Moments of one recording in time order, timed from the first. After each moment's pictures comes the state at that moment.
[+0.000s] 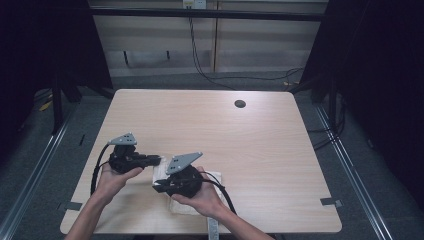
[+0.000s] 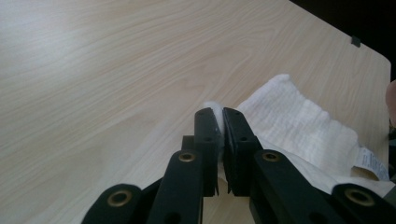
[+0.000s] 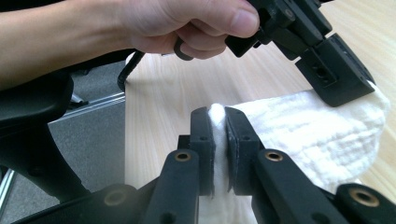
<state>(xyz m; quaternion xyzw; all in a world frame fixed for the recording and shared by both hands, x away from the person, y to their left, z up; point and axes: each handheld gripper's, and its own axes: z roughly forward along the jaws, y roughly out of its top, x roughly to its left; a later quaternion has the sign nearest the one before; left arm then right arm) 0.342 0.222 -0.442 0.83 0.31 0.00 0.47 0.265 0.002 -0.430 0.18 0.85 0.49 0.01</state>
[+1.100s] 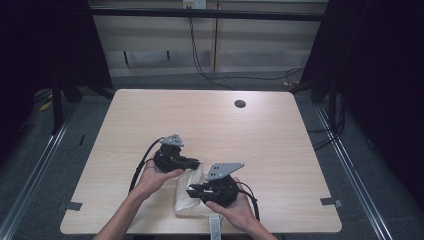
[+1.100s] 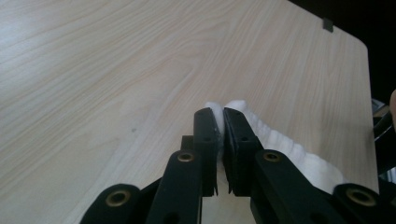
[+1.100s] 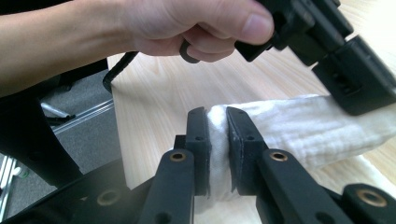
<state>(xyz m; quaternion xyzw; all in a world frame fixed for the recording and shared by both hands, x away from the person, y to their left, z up) 0.346 0.113 -0.455 0.86 0.24 -0.04 0.45 0.238 -0.080 -0.448 0.27 0.83 0.49 0.02</state>
